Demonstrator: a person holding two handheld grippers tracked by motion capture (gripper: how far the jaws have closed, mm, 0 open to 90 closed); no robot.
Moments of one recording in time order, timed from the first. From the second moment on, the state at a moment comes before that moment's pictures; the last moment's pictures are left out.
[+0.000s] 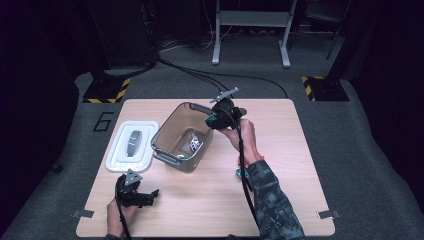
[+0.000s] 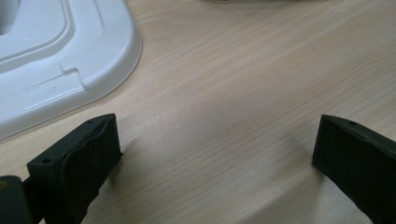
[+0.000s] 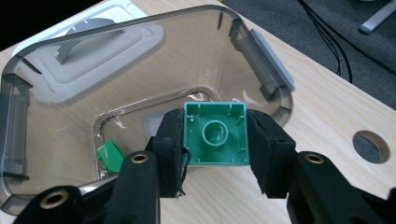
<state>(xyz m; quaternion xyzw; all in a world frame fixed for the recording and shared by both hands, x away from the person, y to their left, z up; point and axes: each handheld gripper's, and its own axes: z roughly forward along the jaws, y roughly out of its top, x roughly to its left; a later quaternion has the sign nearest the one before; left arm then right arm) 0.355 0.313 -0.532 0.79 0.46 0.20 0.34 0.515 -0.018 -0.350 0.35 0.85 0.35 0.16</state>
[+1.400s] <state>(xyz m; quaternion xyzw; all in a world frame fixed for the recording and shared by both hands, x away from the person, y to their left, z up) 0.355 0.313 -0.532 0.79 0.47 0.20 0.34 0.512 0.024 -0.379 0.28 0.91 0.29 0.13</state>
